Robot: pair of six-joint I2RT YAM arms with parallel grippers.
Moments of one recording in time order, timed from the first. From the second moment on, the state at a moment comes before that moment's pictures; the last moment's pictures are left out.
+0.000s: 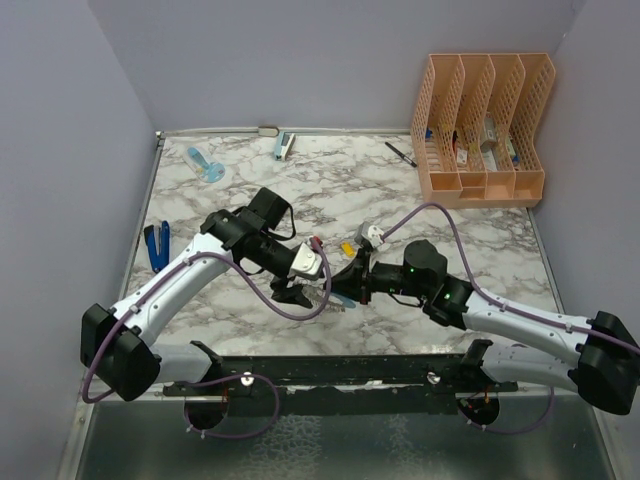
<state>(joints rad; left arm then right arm) -0.62 1.28 1.16 -1.06 1.01 1.15 0.92 1.07 0.57 0.38 -0.43 0.22</state>
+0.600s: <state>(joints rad) -0.62 1.31 1.10 -0.95 1.04 1.06 0.95 1.05 0.57 0.39 -0.39 0.23</state>
